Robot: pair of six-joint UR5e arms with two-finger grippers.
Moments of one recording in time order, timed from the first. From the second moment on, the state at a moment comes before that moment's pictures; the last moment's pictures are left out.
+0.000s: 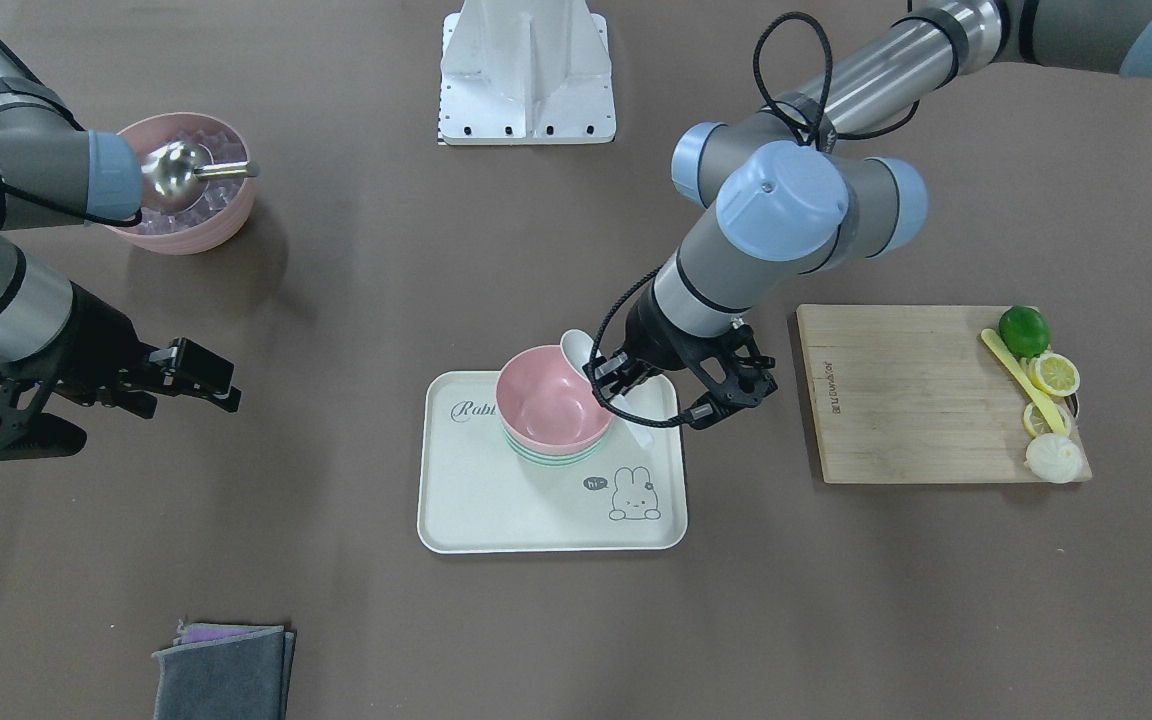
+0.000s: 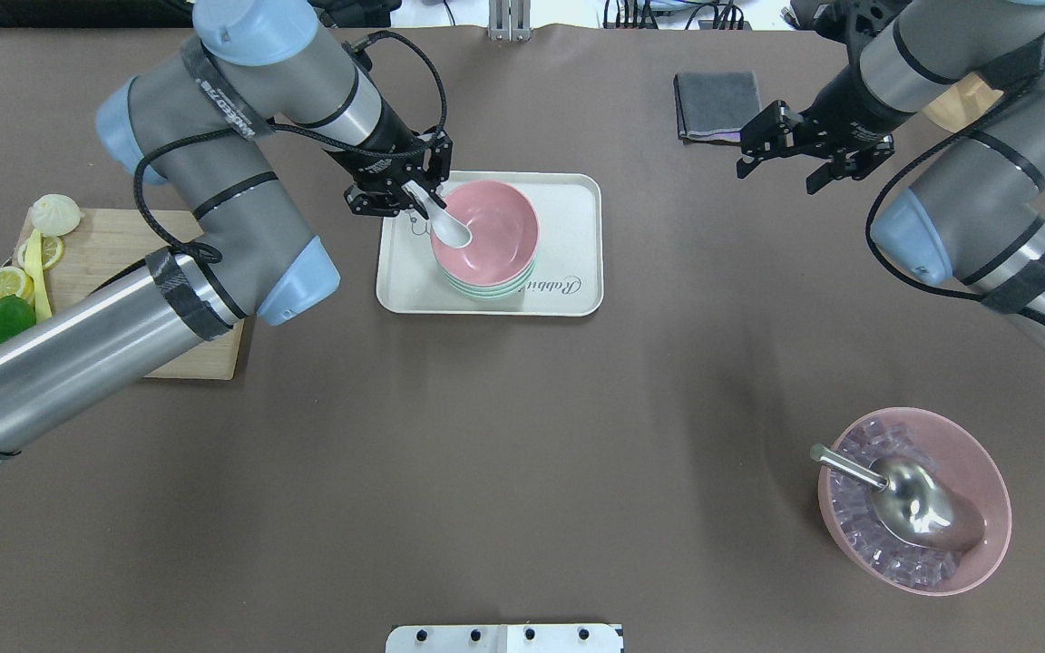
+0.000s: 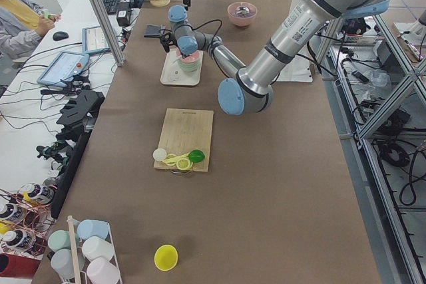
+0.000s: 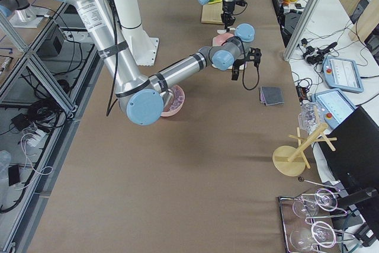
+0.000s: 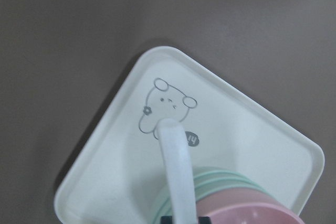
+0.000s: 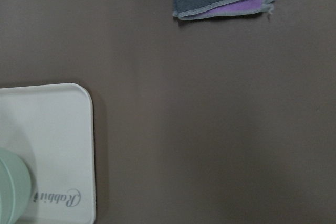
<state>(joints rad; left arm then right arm) -0.77 -2.38 -1.39 -1.96 -2.17 -1.67 1.04 -1.13 1.60 -1.31 2.37 0.92</state>
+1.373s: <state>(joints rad) -0.97 -1.87 -1.71 -2.00 -2.22 -1.12 1.25 -1.33 1.59 -1.37 2.36 0.44</state>
